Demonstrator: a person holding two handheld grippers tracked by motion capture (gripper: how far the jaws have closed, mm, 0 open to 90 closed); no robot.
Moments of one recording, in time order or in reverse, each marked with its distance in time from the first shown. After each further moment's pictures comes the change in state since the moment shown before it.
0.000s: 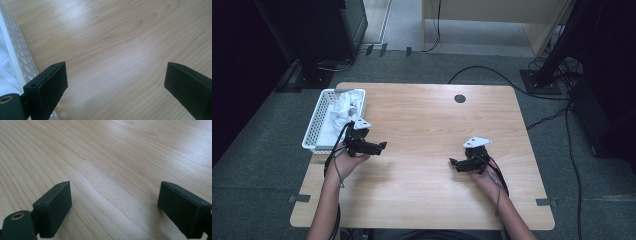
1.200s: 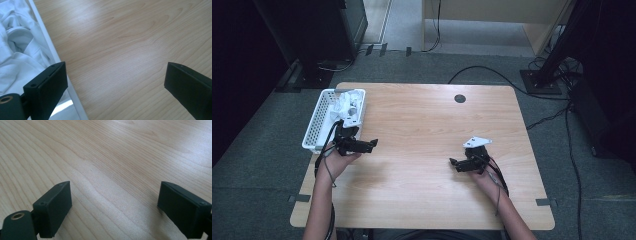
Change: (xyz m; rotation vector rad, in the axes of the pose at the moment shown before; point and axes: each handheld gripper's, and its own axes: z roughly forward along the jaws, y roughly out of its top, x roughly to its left) left arm 0.018 -0.004 -0.020 -0.016 0.051 -0.028; right arm 0.000 0.000 0.000 0.000 0.000 0.000
